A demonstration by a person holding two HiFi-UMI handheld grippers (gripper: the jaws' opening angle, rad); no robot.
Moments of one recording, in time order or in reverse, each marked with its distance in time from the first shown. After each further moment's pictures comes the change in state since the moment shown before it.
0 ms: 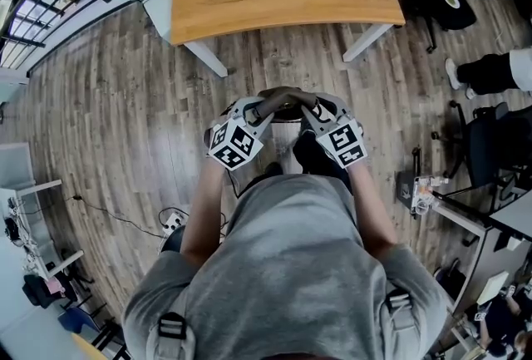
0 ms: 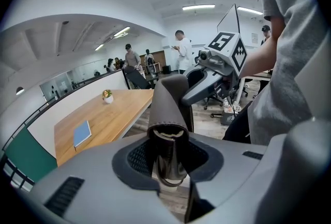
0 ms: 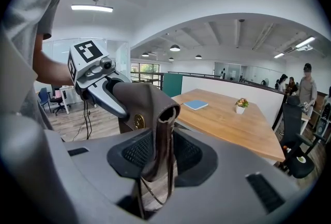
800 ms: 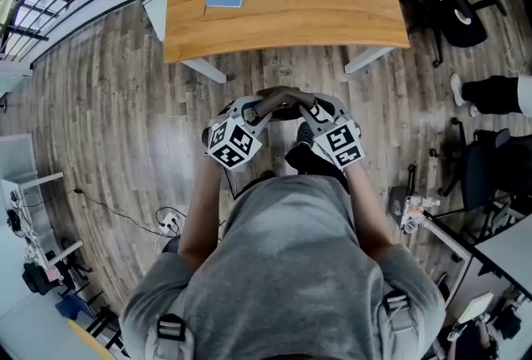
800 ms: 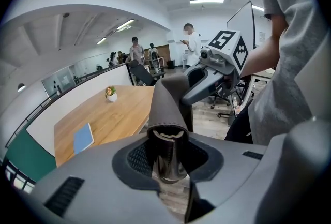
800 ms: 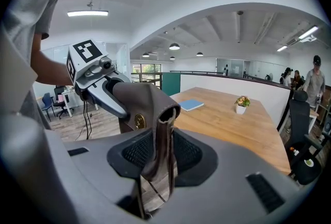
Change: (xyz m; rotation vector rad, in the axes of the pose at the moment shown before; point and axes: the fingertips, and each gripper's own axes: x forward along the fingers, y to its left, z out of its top) left arm 0.077 0.083 0.043 -0.038 0.064 0.018; right arm 0.048 -0.113 0.011 0.031 0.007 0.060
